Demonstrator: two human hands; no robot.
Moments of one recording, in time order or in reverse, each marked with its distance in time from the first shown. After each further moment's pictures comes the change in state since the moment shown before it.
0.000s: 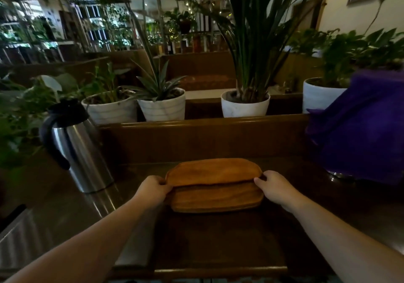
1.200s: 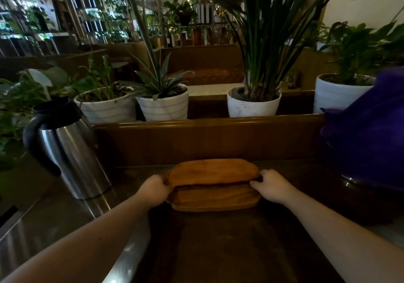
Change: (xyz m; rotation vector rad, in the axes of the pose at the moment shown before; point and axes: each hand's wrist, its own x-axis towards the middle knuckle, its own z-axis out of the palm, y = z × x) left_hand 0.051 -0.002 -0.007 0.085 -0.129 -0.005; right_hand 0.051 -0.015 0.015 -0.202 -0.060 -0.033
